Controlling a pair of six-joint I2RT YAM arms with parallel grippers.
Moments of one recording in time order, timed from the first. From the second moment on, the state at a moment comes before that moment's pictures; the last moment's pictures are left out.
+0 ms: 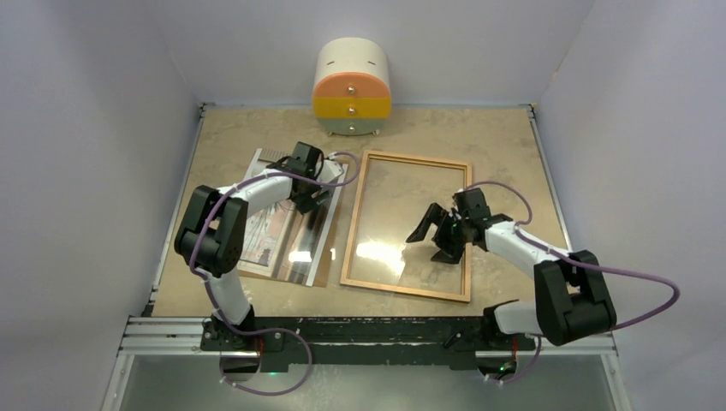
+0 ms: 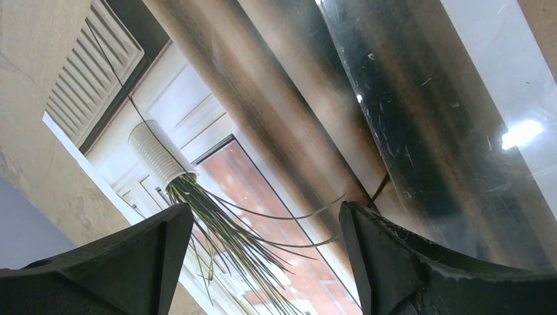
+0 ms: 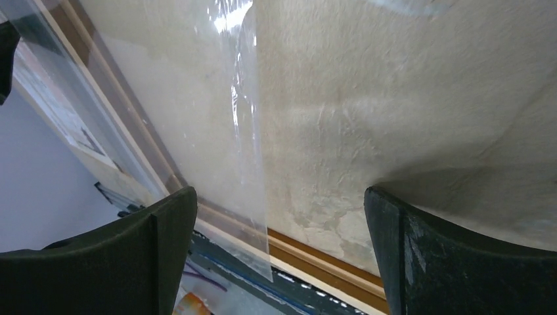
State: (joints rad) left arm -0.39 1.81 1.15 -0.38 -0.22 0.61; right arm 0.25 1.34 0.62 -0.38 -0.40 0.80
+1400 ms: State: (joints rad) left arm -0.40 1.83 1.15 -0.33 -0.24 0.62; right arm 0.41 1.52 0.30 0.83 -0.47 1.29
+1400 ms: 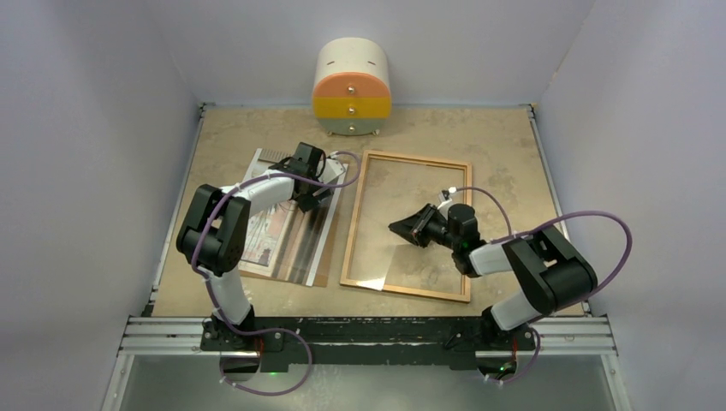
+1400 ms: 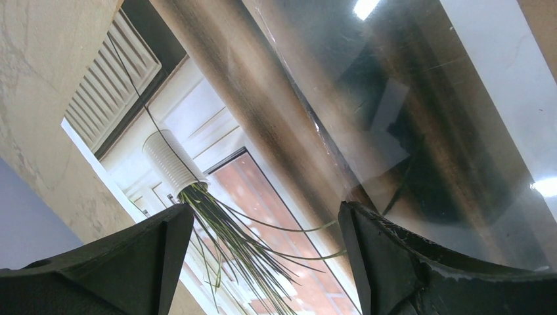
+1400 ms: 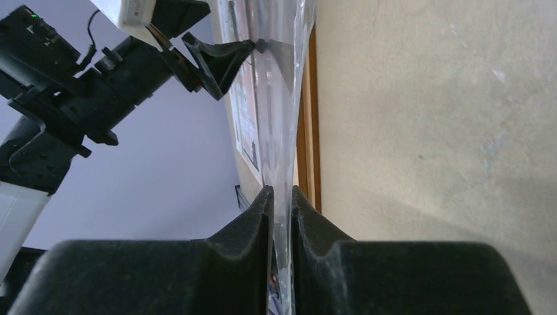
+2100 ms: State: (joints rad) left arm -0.40 1.83 1.20 -0.42 -0.22 0.62; right arm 0.36 1.60 0.44 0.82 -0.61 1.27
